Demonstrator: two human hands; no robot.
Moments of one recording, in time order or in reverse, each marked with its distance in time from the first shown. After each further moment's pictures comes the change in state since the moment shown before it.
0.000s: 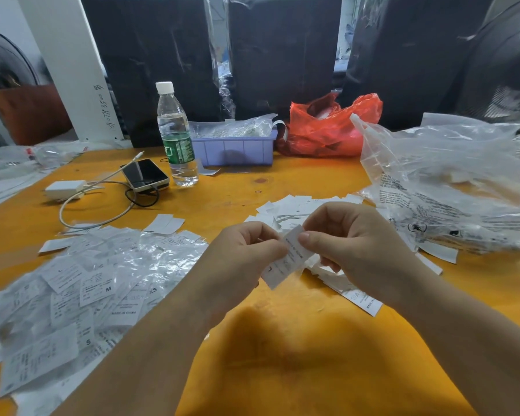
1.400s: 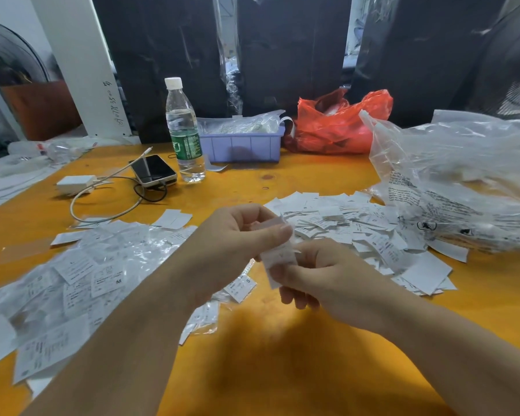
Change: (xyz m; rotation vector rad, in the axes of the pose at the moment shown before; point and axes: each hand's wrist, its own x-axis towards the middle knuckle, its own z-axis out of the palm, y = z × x) left_hand -0.002 0.009 -0.025 0.012 -0.089 0.131; right_hand -0.011 0.005 0.033 -0.011 -0.379 0.133
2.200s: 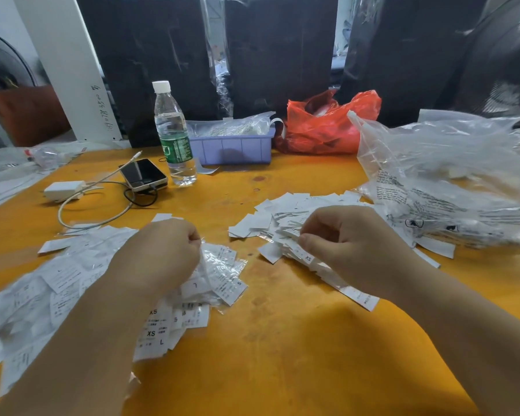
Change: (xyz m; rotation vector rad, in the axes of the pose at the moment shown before) left_hand 0.008 -0.025 -0.042 1.007 0.265 -0.323; right_hand -0.005 -0.002 -0.038 -0.437 0.423 -0.077
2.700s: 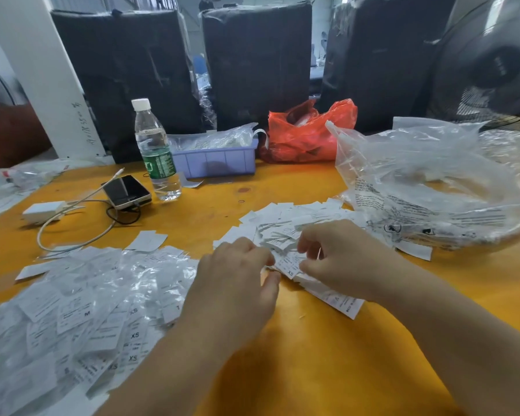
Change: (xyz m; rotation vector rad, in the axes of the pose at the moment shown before) left_hand -0.043 0.074 0.036 -0.115 0.137 0.445; right_hand 0.006 0.017 -0.010 -0.305 -0.123 0.087
